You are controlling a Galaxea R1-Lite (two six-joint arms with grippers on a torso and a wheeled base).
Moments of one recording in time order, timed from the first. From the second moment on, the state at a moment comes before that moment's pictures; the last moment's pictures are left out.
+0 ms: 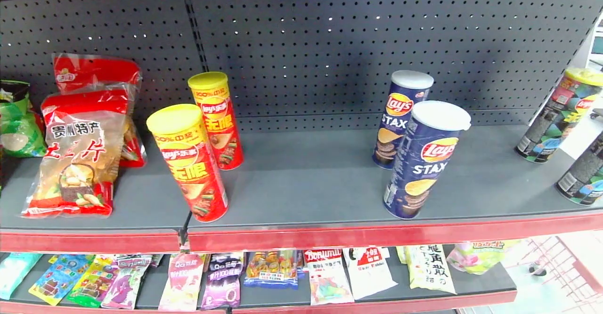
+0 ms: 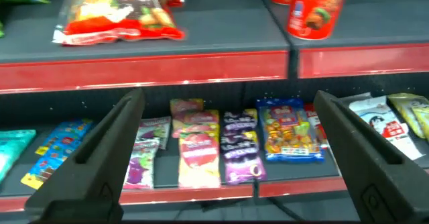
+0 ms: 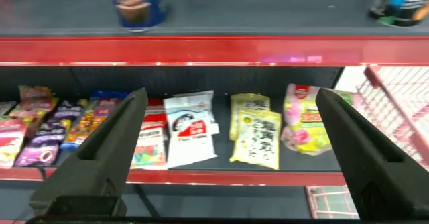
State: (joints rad) left arm 0.00 0.00 0.00 0.00 -0.03 0.02; right arm 0.00 0.00 0.00 0.00 0.05 0.00
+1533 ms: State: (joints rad) left arm 0.00 0.00 0.00 0.00 -0.03 0.01; right arm 0.00 0.00 0.00 0.00 0.05 0.00
